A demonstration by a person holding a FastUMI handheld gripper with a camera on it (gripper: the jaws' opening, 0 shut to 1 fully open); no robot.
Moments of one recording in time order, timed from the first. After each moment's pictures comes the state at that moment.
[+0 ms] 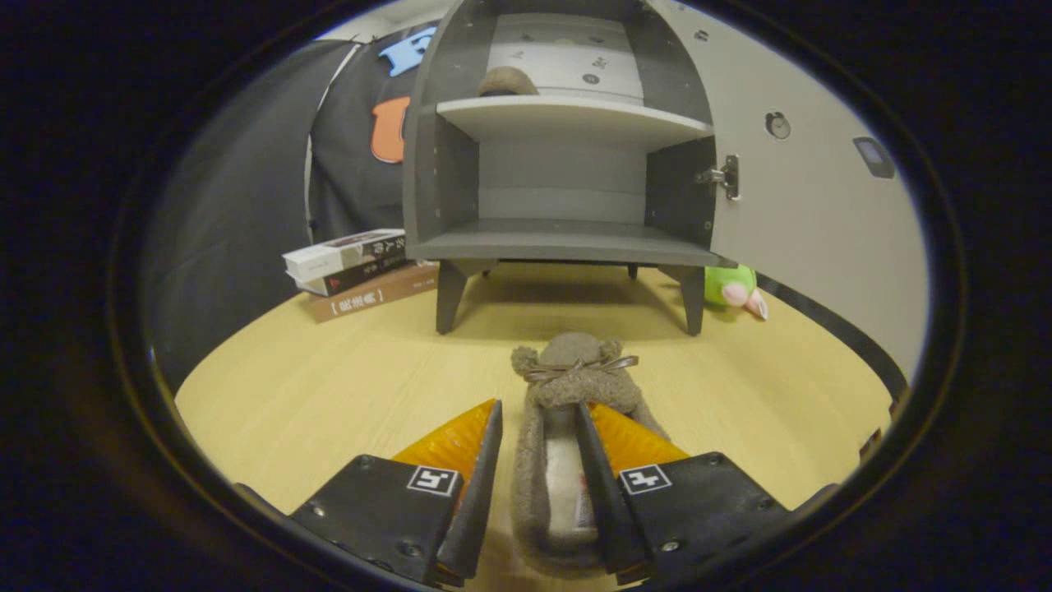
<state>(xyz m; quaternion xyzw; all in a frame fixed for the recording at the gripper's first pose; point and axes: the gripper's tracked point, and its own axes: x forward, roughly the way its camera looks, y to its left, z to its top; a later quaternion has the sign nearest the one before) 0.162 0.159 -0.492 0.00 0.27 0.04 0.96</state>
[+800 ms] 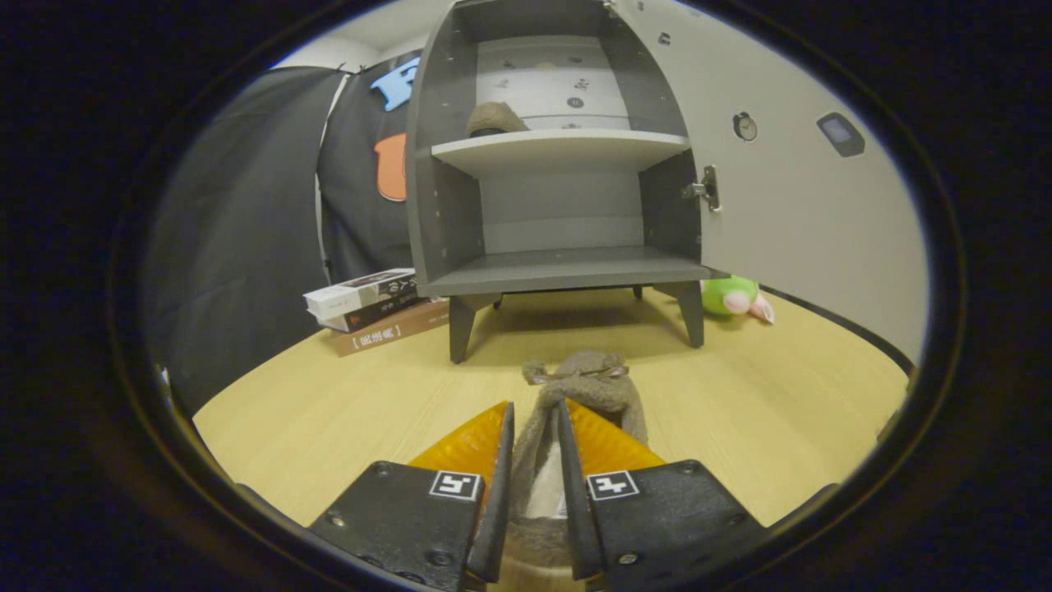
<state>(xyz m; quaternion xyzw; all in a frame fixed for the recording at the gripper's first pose) 0.148 0.156 -0.468 0.05 0.22 0.07 0.97</state>
